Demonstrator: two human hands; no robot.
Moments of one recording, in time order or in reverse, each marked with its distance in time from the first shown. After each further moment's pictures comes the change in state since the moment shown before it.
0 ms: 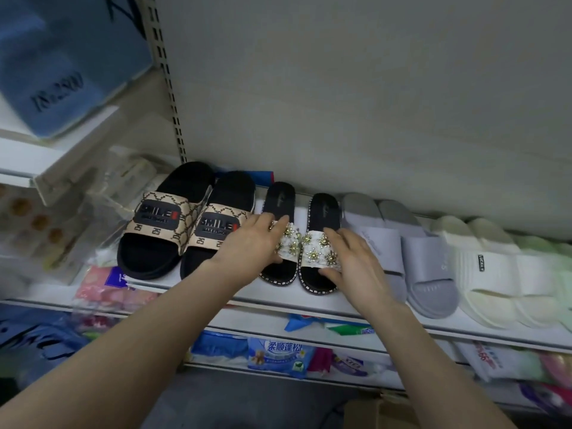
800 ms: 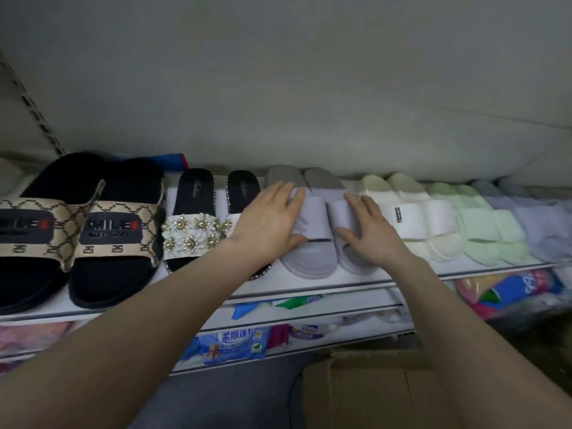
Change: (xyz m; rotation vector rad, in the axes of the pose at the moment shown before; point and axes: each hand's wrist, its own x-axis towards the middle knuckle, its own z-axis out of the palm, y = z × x) left_hand 0.071 0.119 0.009 -0.073 0.186 0.315; right_hand -0.031 0.146 -0.039 0.053 -0.024 0.383
